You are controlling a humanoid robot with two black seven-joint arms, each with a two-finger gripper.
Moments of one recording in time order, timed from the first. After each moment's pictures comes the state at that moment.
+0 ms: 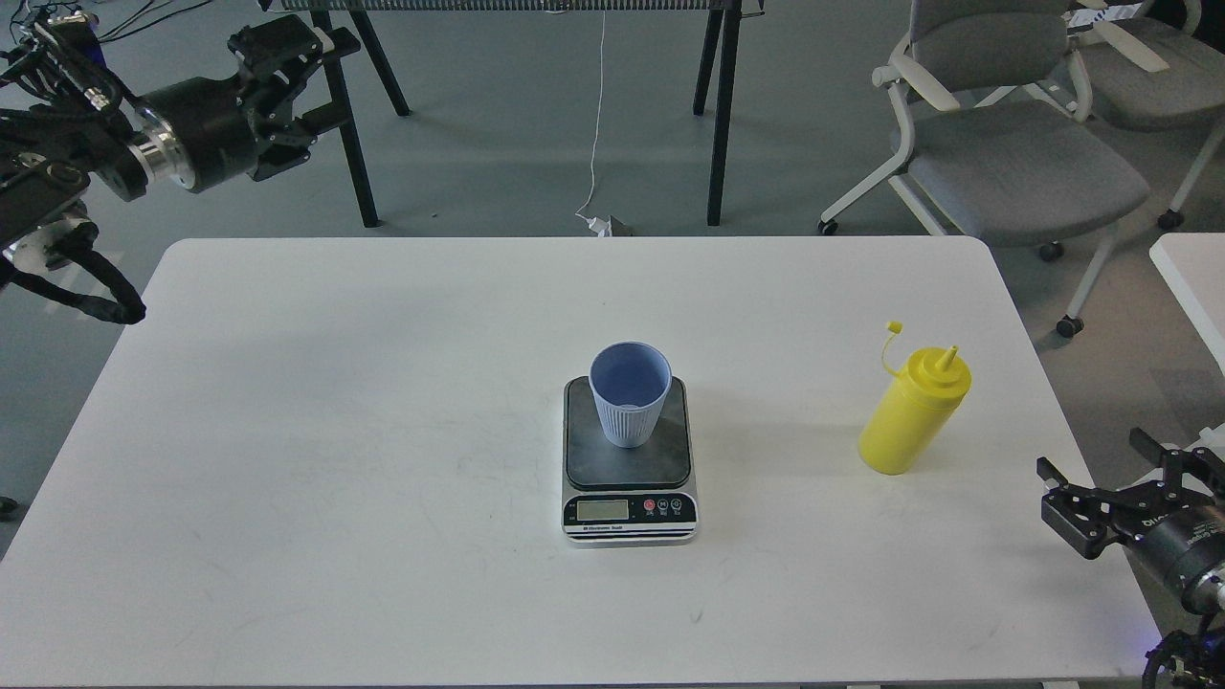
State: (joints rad) left arm -1.17 0.61 -0.14 -0.64 0.55 -0.49 -0.49; right arm -0.02 -0.89 0.73 1.25 0.96 0.49 0.06
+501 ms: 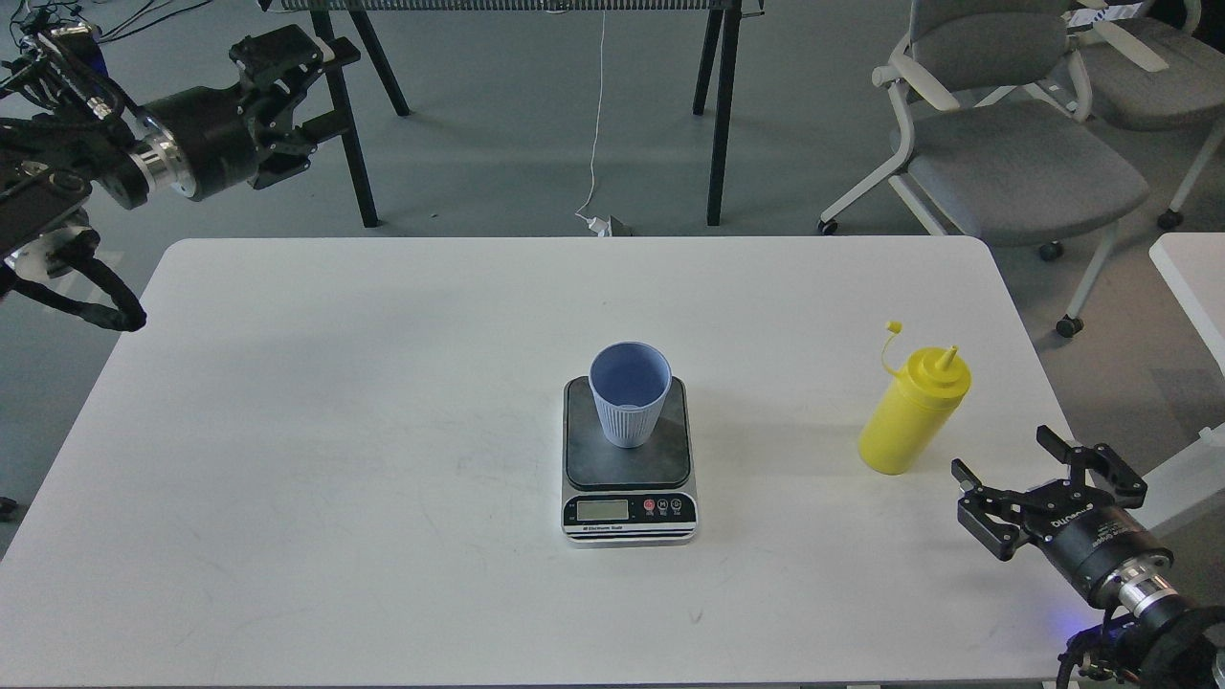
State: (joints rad) left arm -1.16 0.61 -0.14 -0.64 0.55 -0.49 -0.49; right arm 0.01 -0.74 0.75 1.25 0.83 0.49 0.06
